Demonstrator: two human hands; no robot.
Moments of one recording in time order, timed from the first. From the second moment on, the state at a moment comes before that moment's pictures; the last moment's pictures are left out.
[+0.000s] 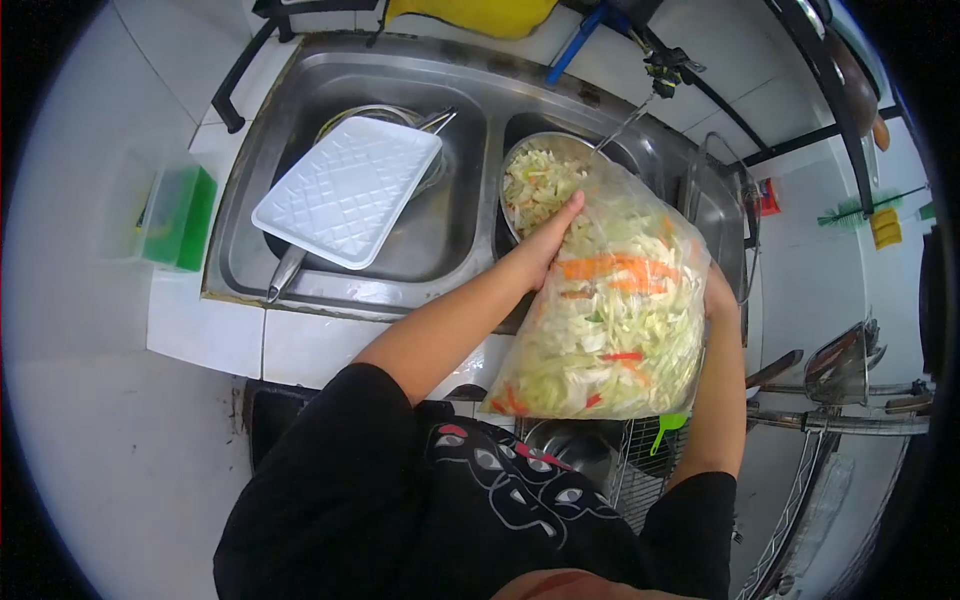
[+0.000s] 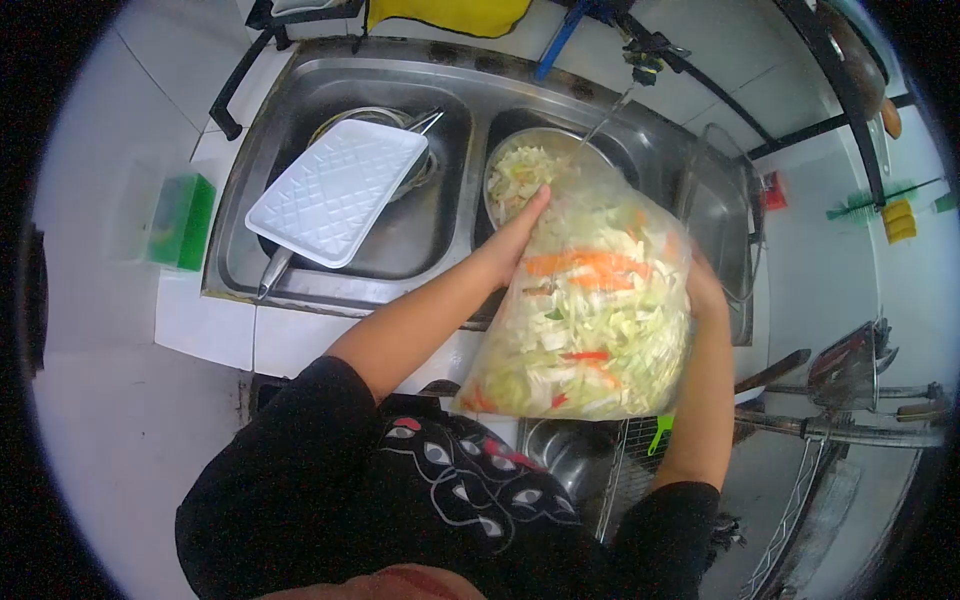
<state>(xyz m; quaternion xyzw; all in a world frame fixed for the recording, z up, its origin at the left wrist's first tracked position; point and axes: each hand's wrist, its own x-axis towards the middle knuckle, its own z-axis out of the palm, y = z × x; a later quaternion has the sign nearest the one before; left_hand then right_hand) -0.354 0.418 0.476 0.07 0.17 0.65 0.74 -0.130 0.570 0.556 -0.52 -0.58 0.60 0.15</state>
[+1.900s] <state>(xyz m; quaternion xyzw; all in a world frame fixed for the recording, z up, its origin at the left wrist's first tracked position) -0.408 0.511 0.538 0.25 0.70 0.53 0.41 -0.141 0.643 0.559 -0.37 -0.51 0.76 0.13</state>
